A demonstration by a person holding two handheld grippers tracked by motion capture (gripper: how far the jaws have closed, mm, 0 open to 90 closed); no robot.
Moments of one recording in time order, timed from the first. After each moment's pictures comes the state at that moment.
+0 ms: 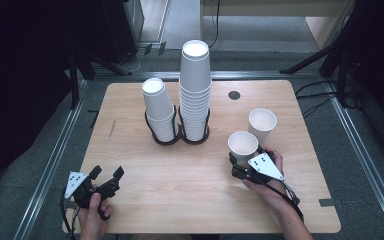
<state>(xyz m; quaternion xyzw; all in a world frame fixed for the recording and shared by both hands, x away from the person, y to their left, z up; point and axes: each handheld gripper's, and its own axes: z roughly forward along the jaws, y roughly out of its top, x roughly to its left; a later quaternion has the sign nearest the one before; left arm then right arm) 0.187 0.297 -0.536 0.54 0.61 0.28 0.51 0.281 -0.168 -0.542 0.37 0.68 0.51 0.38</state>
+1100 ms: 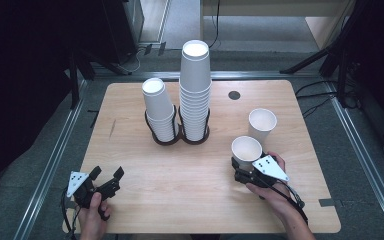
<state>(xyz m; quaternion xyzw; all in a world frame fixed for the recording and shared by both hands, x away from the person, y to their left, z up) 0.189 0.299 -0.540 0.54 0.62 0.29 0.49 0.271 -0.178 -0.543 0.40 0.69 0.50 0.33</state>
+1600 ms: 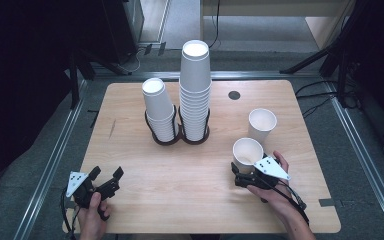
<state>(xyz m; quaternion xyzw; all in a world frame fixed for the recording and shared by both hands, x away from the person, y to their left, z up) 0.189 0.301 -0.540 0.54 0.62 0.29 0.49 0.268 -0.182 -0.543 0.42 0.70 0.49 0.31</state>
